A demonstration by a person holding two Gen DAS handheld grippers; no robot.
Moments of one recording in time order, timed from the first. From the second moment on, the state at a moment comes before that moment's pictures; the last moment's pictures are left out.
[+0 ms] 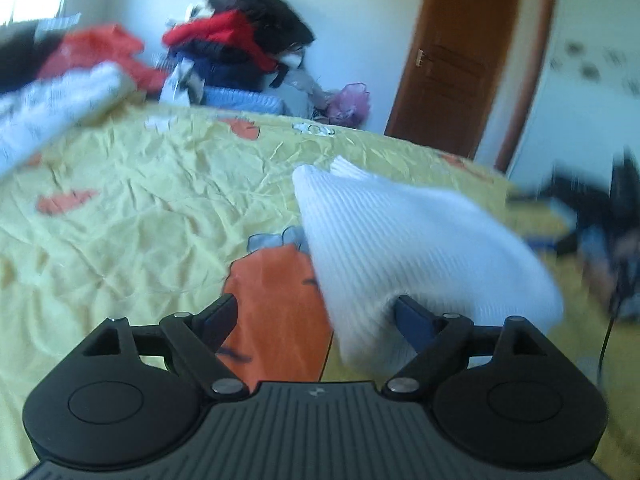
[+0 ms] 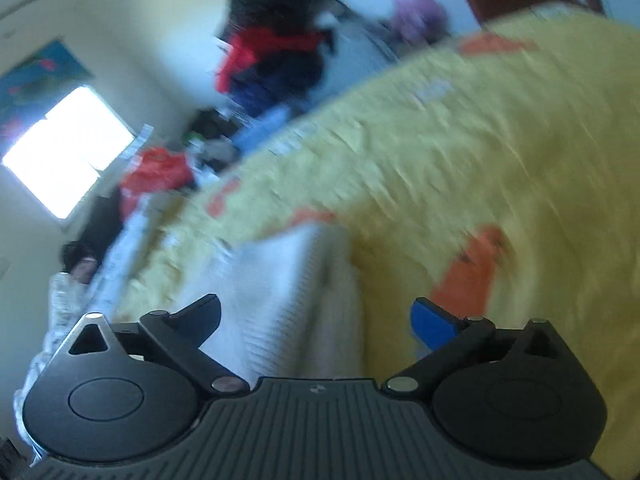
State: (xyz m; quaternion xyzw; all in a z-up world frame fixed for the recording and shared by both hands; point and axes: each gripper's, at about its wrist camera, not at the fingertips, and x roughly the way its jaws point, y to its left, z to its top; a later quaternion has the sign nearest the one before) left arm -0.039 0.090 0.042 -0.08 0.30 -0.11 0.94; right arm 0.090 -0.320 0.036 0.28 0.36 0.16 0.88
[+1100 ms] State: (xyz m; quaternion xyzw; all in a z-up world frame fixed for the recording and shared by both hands) left arm -0.065 0.055 0.067 -0.03 0.28 -0.06 0.96; right arm -0.045 -0.282 0.031 0.11 0.35 0.16 0.92
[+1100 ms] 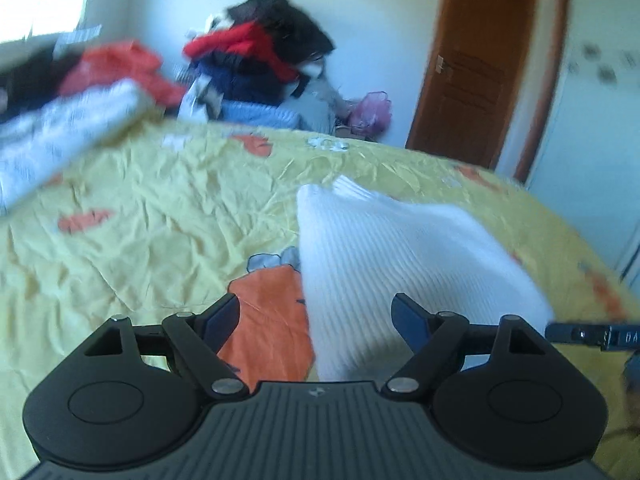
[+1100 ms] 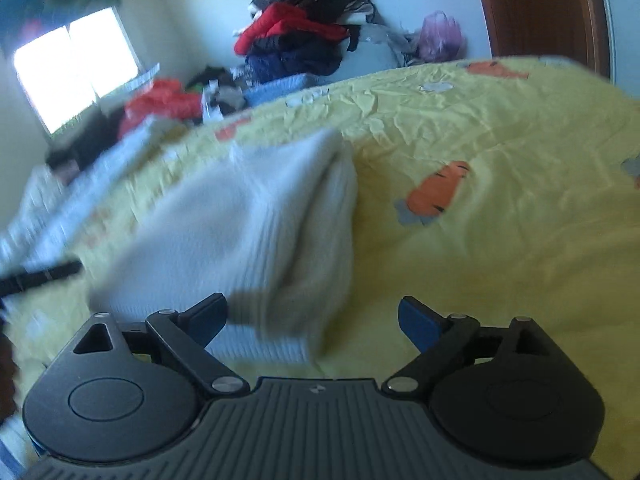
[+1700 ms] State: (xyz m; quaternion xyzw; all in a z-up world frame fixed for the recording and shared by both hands) left arm -0.076 -0.003 0.016 0.05 0.30 -0.02 0.95; right arm -0.069 -0.221 0.014 0.05 0.39 0.12 0.91
